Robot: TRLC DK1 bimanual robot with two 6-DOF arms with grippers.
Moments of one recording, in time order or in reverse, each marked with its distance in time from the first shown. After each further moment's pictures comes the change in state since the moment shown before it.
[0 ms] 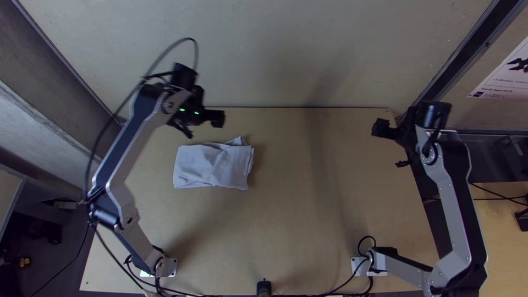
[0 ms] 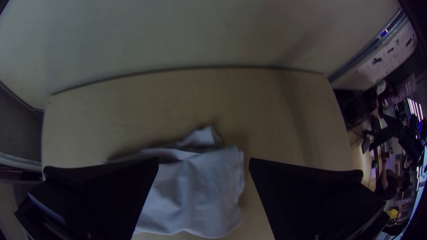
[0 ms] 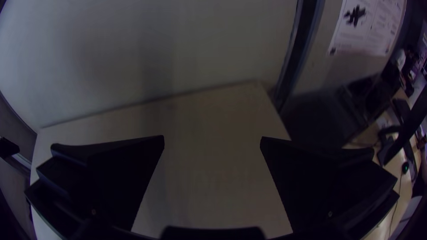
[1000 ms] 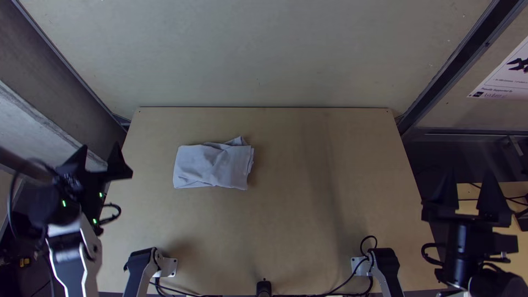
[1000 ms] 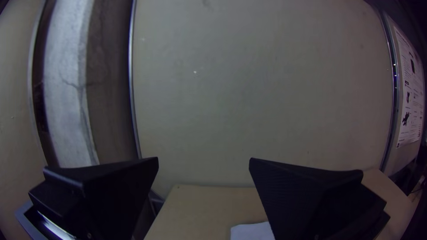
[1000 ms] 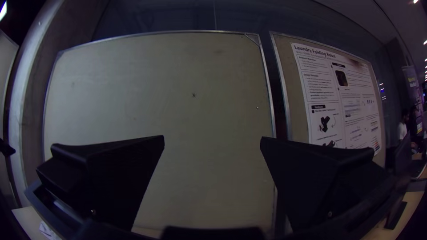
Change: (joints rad) left arm 0.587 -1.293 -1.215 0.885 -0.019 0.270; right arm 0.051 -1.027 -0.491 0.549 0.008 -0.152
